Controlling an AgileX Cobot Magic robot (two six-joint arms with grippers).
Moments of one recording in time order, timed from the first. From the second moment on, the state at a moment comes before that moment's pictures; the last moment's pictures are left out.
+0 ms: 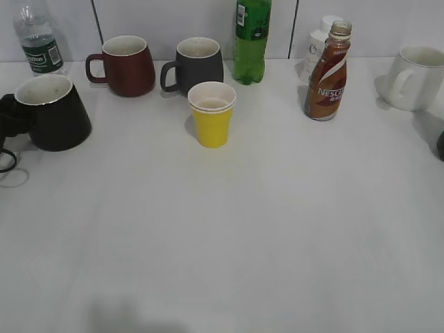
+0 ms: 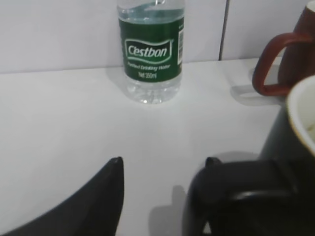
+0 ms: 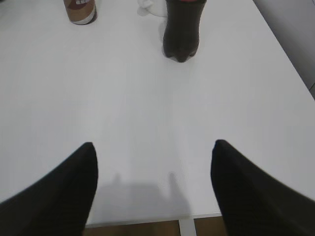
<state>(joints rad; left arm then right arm) 0.14 1.99 -0.73 0.30 -0.96 -0.10 0.09 -0.01 -0.50 -0.06 1.04 0.06</state>
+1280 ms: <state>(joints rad) 0.00 1.90 -0.77 0.54 -1.13 -0.27 0.09 -0.01 -0.50 -0.06 1.04 0.06</state>
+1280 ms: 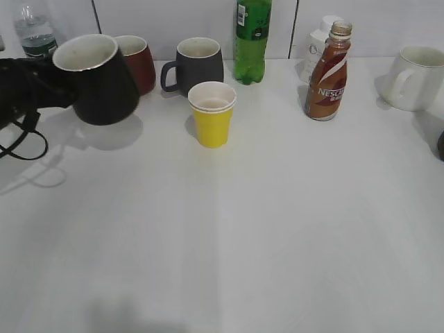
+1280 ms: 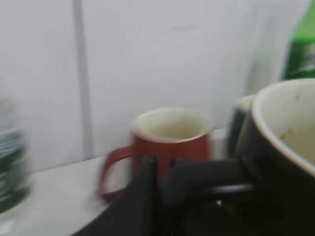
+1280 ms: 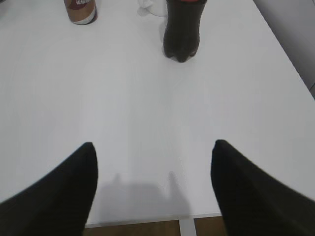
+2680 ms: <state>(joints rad) -0.07 1.85 -0.77 1.13 -1.16 -0.54 0.09 0.02 -0.51 -0.06 0.98 -0.01</state>
